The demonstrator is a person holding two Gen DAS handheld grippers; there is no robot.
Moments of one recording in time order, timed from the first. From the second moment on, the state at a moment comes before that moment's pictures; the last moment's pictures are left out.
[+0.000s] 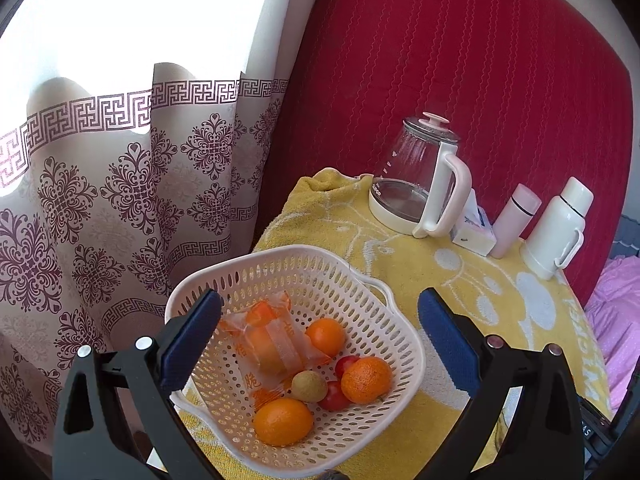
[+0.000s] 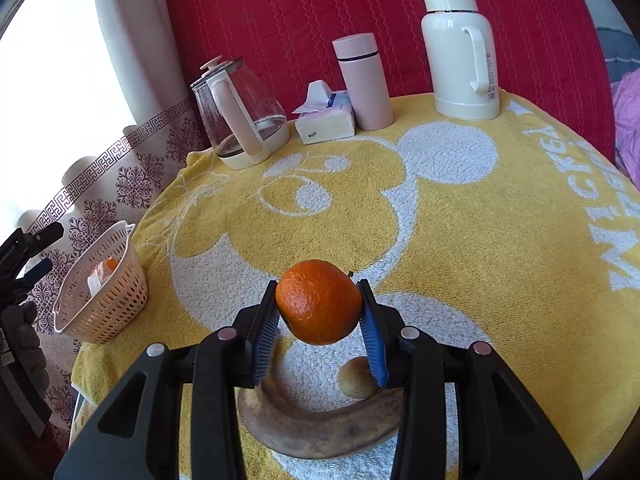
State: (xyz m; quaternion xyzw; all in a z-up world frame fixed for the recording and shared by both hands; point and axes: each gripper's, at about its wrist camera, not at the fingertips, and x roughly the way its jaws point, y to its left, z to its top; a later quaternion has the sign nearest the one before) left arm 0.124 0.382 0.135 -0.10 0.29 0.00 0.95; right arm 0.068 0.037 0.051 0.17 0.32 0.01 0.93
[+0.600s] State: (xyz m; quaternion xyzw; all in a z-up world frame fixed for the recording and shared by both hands) left arm 0.105 0.449 0.167 -0.16 0.22 0.07 0.96; right arm 0.099 0.204 0.121 0.10 0.31 0.19 0.93
